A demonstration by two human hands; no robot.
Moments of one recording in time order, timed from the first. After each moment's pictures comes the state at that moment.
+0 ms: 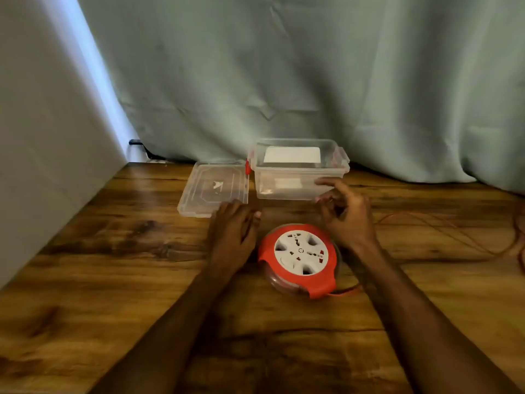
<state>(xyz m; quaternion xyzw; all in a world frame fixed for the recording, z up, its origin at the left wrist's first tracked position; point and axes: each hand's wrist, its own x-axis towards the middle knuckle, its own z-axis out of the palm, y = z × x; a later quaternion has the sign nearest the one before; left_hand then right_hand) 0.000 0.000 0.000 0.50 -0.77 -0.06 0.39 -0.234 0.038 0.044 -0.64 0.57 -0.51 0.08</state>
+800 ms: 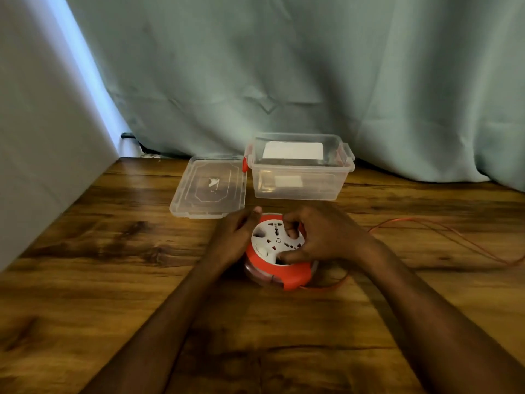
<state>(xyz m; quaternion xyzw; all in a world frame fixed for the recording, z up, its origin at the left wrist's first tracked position) -0.013 -0.017 0.014 0.53 -0.66 -0.40 0.35 -0.213 0.018 0.068 -0.84 0.53 -0.10 0.09</state>
